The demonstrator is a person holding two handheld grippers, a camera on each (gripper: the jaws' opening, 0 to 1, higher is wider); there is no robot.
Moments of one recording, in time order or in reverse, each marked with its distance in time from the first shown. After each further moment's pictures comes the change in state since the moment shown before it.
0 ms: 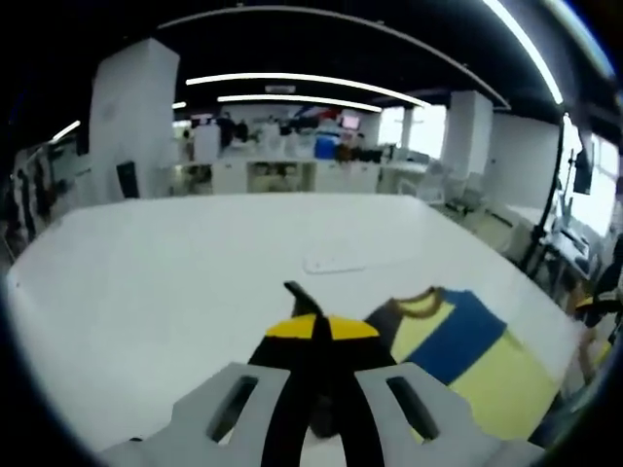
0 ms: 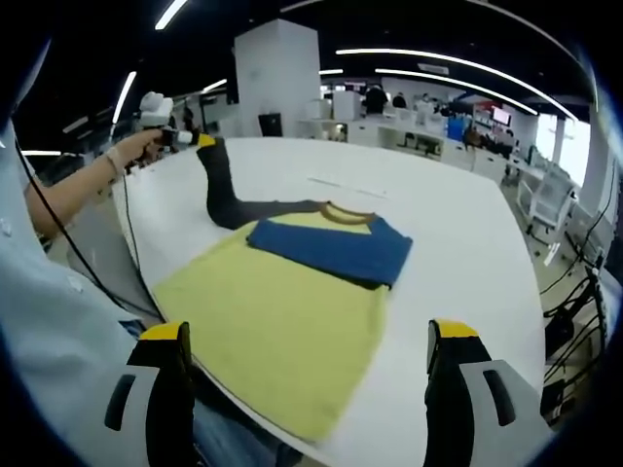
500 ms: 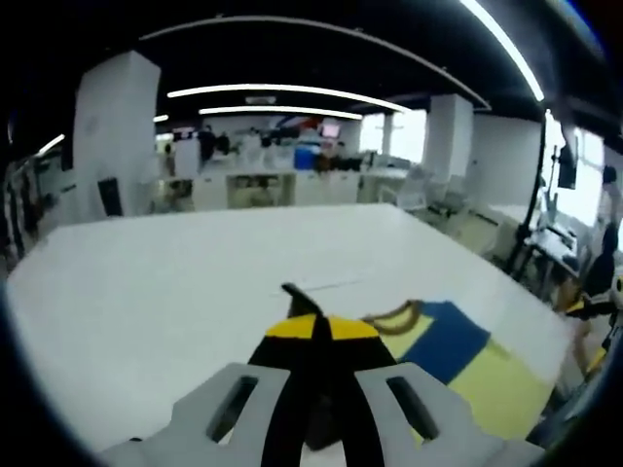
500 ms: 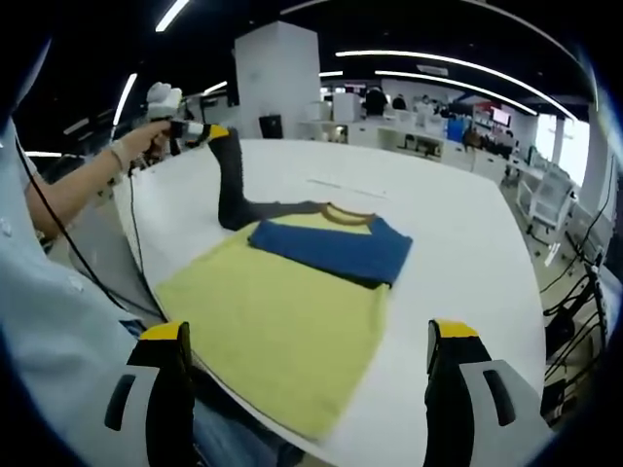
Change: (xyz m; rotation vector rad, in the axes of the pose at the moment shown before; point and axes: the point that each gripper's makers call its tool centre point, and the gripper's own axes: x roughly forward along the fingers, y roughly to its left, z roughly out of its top) left arm 0.012 -0.050 0.023 0.037 -0.042 -0.098; right arm -0.004 0.001 -0.002 0.001 -0.009 0.005
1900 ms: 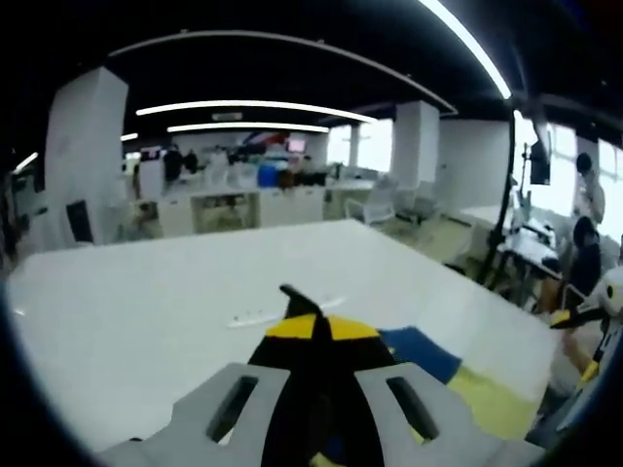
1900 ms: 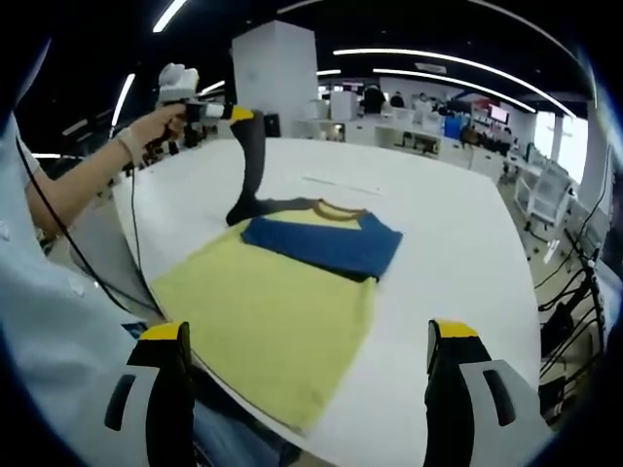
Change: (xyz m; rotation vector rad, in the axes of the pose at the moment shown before) left arm 0.039 -0.080 0.034 0.068 -0.059 -0.109; right arm -0.010 -0.018 -0.007 0.009 0.004 -0.003
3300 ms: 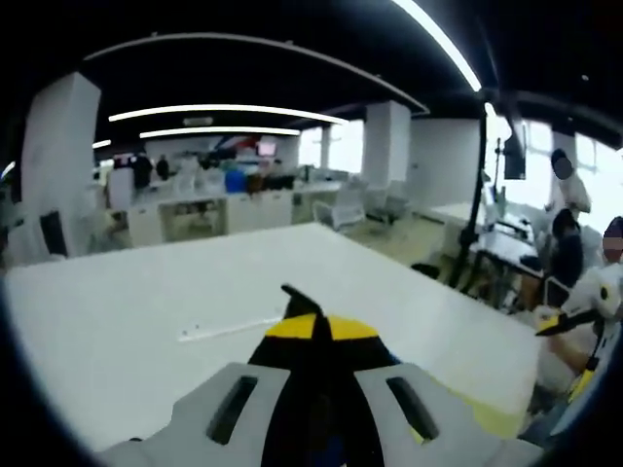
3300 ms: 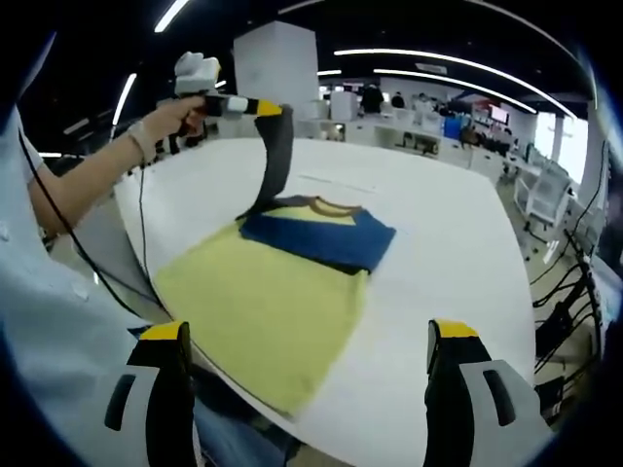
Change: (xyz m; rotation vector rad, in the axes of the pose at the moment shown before) left arm 0.037 -0.076 0.006 0.028 -0.018 -0.117; right arm -0.016 -0.009 -0.011 -0.002 0.002 0.003
